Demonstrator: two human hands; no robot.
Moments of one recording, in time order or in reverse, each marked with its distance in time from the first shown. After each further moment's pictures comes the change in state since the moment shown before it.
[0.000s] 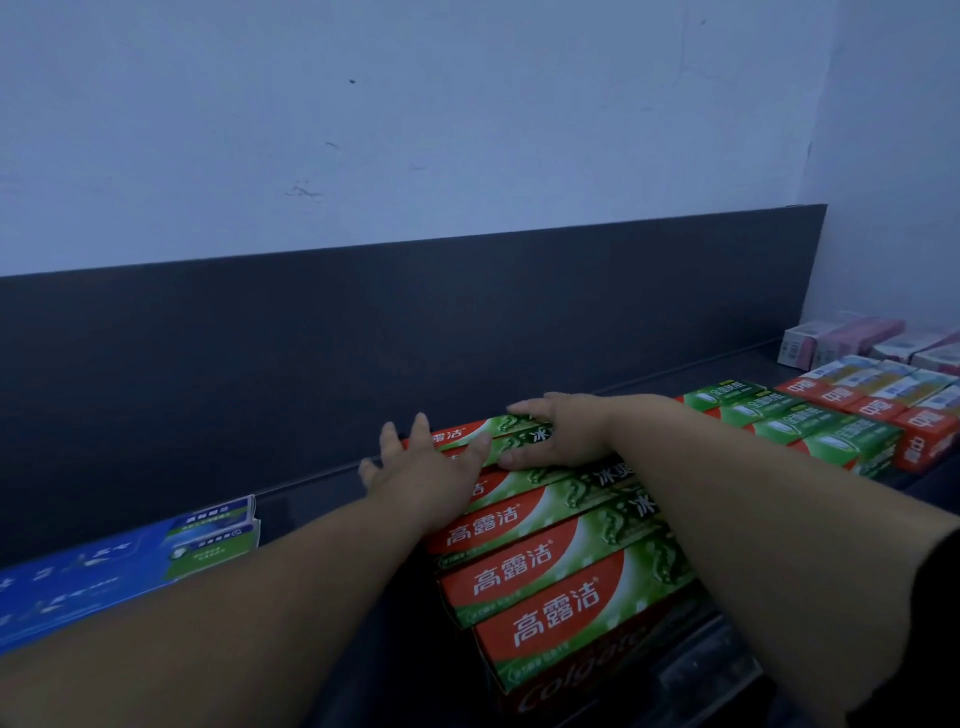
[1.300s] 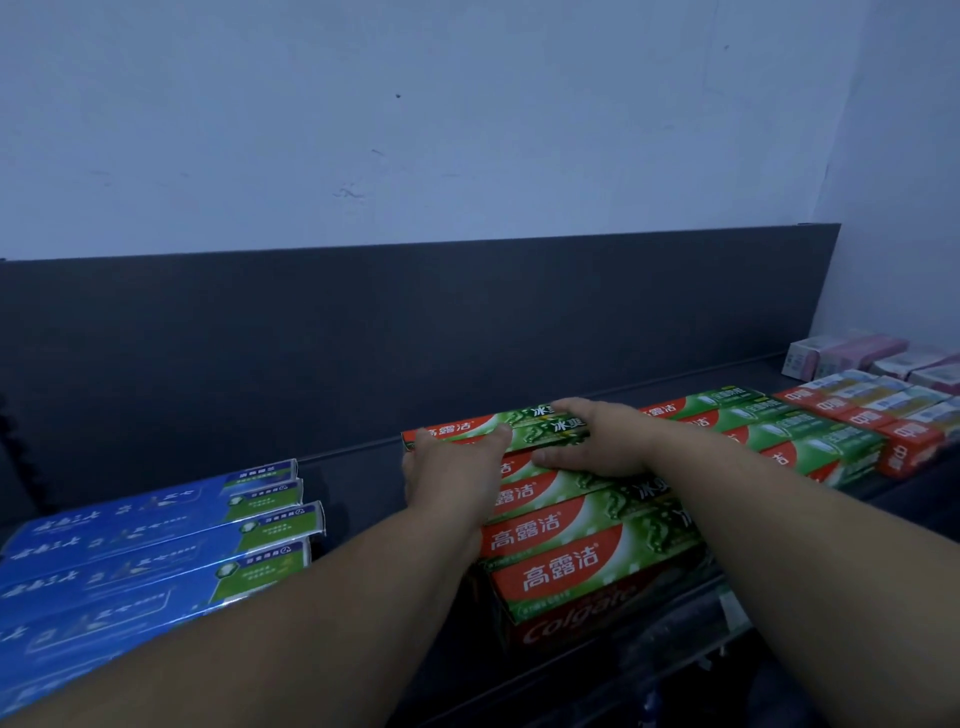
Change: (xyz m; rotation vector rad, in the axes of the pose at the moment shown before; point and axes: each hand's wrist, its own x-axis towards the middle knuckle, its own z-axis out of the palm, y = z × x) left_hand -0.033 -0.004 0.020 -0.879 0.065 -0.178; right_hand -0.049 0.001 0.013 0.126 0.127 0.010
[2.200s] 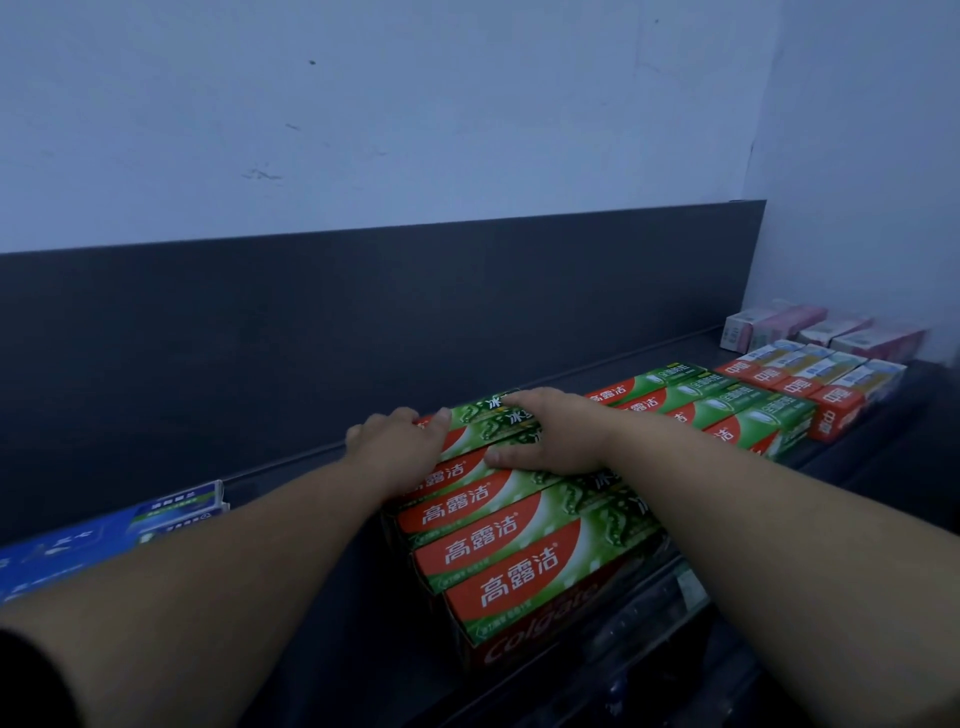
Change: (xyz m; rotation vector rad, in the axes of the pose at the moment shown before) left_hand 0.052 0.024 -0.003 0.976 -0.156 0.318; right_hand -0.002 0.003 0.003 -0.036 0.015 -0.047
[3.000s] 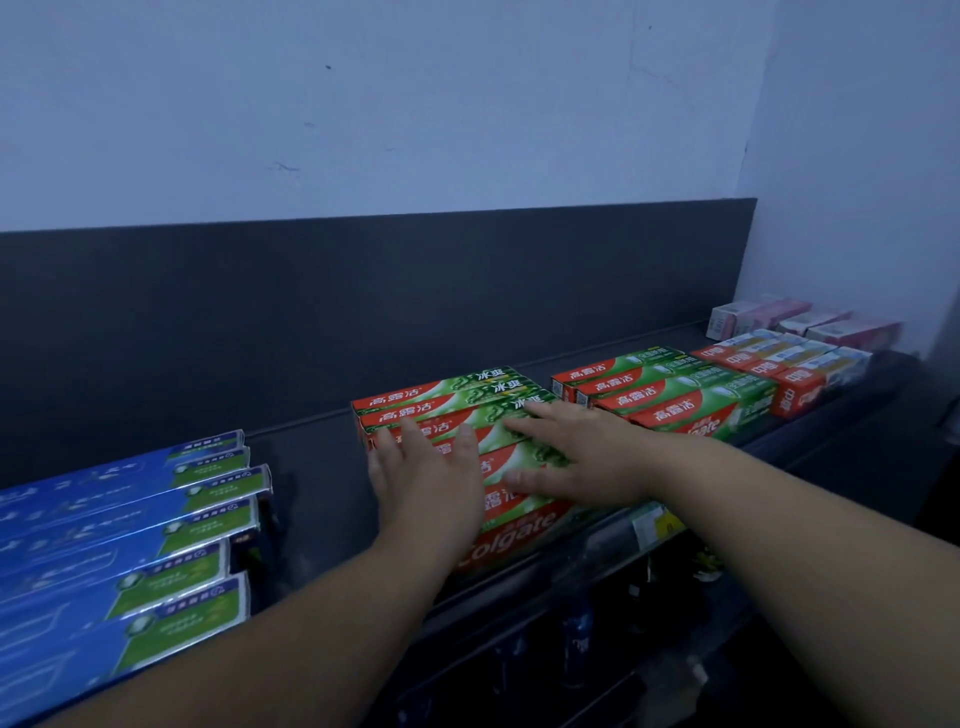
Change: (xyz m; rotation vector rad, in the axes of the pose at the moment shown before) left_hand -0.128 0.029 0.037 -0.472 0.199 -0.079; right_hand -0.090 0.013 0.012 -0.166 -0.076 -0.172
